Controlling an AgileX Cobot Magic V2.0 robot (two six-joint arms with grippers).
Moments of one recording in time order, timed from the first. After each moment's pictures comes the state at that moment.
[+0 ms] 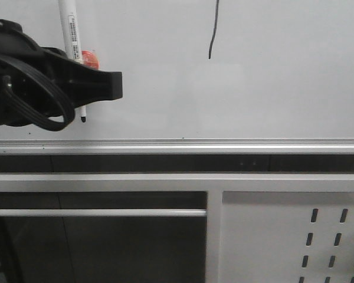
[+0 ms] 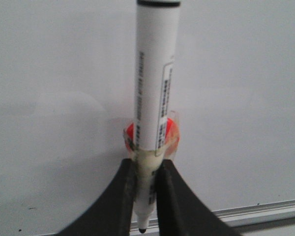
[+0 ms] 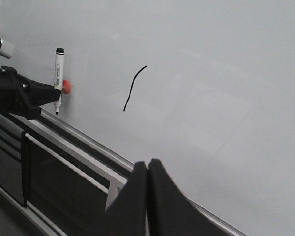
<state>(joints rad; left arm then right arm) -1.05 1.49 -0.49 -0.97 -1.00 0.44 0.31 -0.01 -0.66 0.22 0.85 -0.41</state>
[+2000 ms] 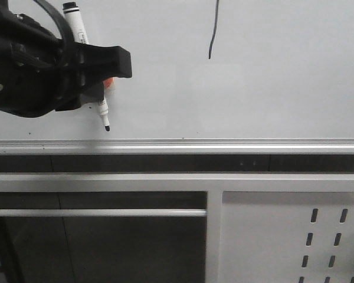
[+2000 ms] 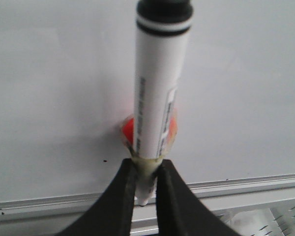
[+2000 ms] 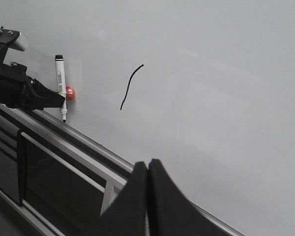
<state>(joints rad) -0.91 1.42 -0.59 -1.02 -0.57 0.47 0.31 -0.01 -0.66 0.21 0.84 -0.41</state>
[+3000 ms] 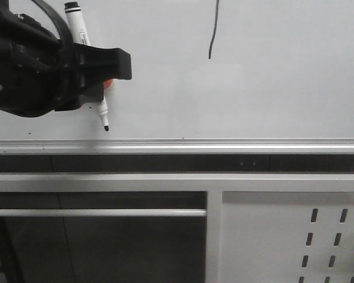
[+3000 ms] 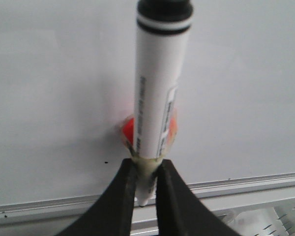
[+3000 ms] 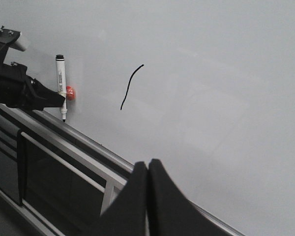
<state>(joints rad) -0.91 1.42 -0.59 -1.01 -0.57 0.48 0.31 -0.01 -0.66 0.21 0.84 -0.41</state>
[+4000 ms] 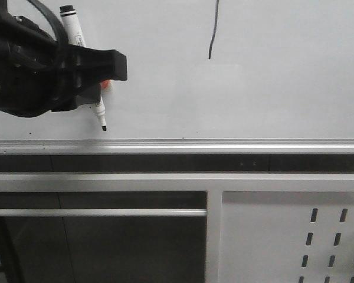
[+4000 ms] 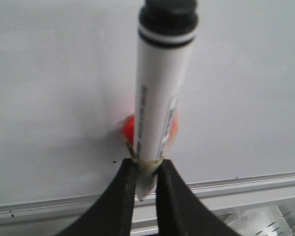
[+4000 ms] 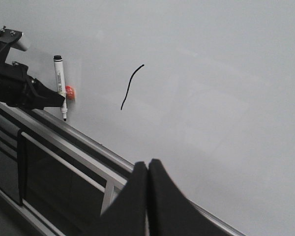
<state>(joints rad) -0.87 1.42 -0.59 -1.00 -0.54 0.49 0.31 -0.01 -0.66 0.21 0.84 -0.41</state>
